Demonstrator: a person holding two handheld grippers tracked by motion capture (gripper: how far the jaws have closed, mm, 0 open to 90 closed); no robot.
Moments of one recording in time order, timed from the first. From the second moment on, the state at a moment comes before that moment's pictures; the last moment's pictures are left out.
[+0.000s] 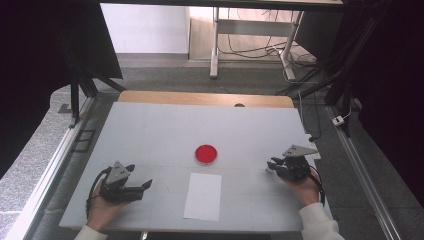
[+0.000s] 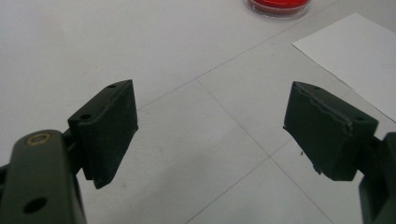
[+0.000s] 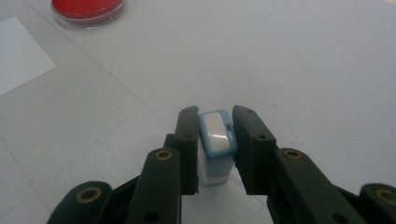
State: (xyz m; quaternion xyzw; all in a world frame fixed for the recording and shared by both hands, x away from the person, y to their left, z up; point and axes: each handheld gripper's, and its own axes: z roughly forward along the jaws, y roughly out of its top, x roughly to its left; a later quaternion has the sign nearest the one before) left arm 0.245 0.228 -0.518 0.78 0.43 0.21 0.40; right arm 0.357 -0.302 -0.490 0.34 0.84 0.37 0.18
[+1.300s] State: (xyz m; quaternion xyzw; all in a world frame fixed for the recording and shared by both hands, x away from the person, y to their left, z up) left arm 0.244 0.225 -0.517 0.79 0.43 0.21 0.40; right arm 0.340 -0.300 -0.464 0.34 0.79 0.47 0.20
